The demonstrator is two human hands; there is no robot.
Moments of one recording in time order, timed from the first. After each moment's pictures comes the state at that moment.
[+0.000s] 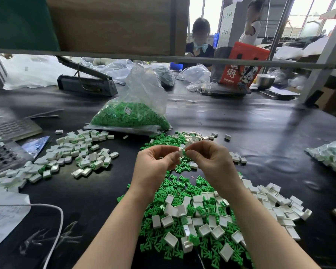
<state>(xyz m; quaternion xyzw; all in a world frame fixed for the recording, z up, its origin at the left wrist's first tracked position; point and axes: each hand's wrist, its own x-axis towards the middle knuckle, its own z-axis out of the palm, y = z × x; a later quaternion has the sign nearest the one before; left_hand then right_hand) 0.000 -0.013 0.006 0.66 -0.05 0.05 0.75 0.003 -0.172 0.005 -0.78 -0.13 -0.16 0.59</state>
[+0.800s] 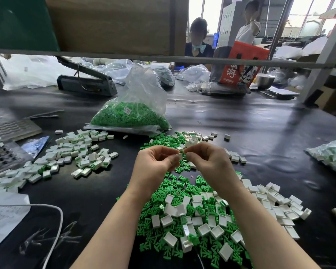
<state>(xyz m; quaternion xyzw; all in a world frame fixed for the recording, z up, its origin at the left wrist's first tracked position) 0.000 -0.009 0.007 0.69 -0.07 0.04 0.72 0.001 -0.171 0.005 -0.80 -0.10 -0.13 0.58</state>
